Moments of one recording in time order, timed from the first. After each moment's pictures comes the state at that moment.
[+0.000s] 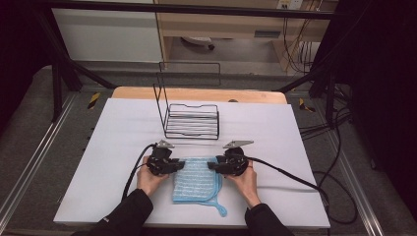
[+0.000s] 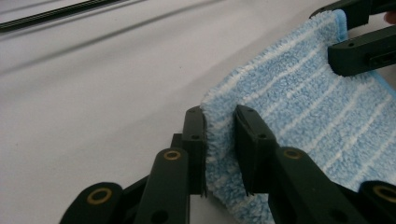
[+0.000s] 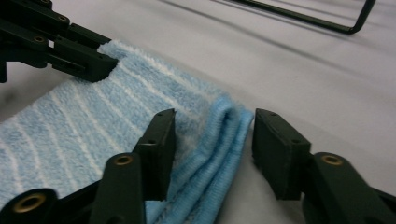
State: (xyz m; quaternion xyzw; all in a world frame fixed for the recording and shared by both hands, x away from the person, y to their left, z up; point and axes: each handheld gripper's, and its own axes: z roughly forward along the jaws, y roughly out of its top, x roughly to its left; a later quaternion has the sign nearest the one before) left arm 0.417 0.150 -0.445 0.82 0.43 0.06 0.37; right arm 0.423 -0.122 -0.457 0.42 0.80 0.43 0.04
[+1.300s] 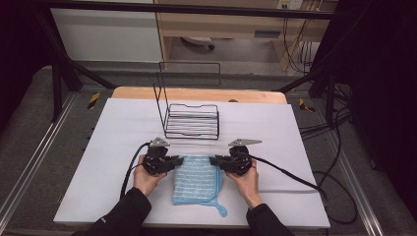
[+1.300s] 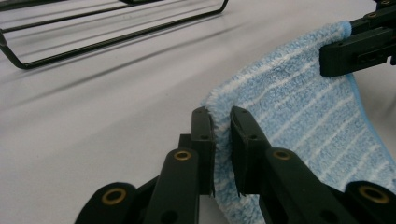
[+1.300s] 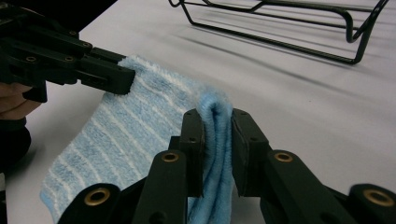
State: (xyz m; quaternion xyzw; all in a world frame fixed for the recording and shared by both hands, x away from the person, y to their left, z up) left arm 0.404 0.156 -0.420 0.80 0.42 0.07 0.42; right arm 0.408 -0.130 -0.430 0.42 0.77 0.48 0.02
